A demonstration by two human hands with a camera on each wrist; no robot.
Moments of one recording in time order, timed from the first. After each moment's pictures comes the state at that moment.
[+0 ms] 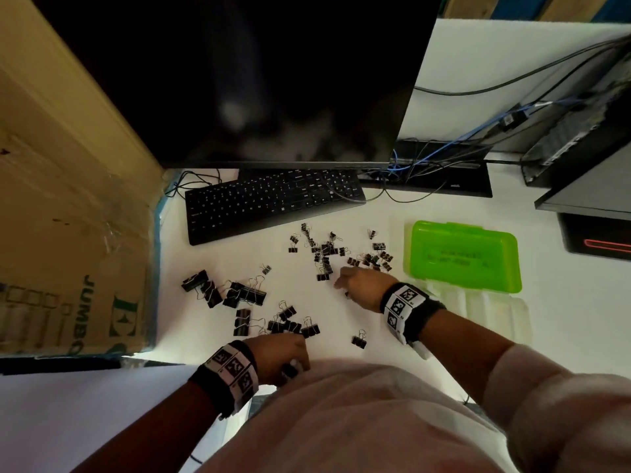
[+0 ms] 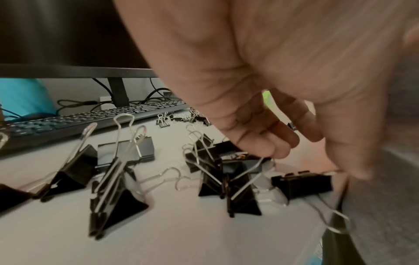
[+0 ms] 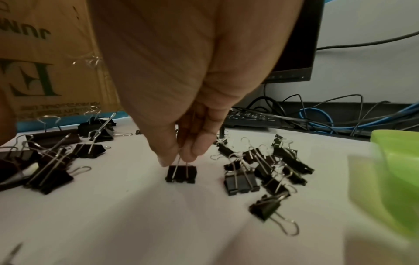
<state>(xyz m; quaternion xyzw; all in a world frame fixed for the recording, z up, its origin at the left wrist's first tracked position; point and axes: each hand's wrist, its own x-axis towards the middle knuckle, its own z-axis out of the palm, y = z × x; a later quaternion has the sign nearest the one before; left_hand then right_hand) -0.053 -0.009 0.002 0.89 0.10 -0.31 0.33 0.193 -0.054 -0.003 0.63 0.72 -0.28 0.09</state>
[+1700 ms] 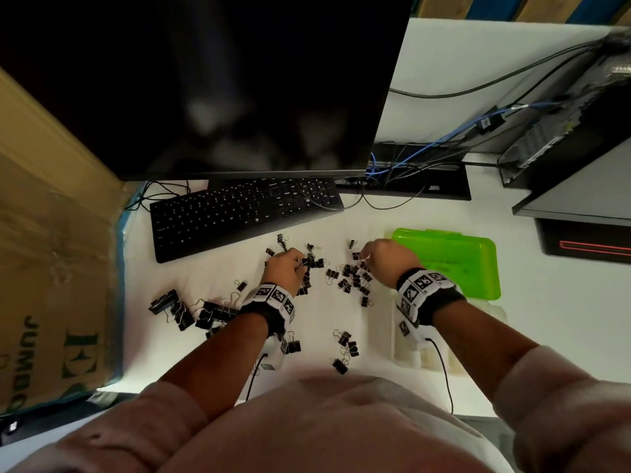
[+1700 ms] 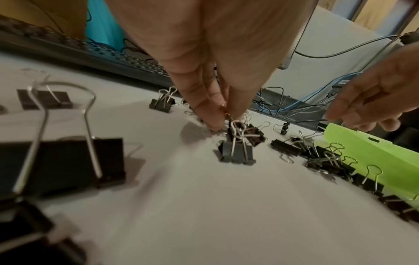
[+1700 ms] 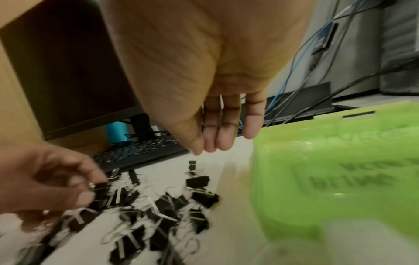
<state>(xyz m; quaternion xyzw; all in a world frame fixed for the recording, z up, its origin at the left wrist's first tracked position) 0.081 0.066 -0.029 0.79 0.49 0.04 0.36 0.282 -0.045 0.005 0.81 0.52 -0.26 -0.01</state>
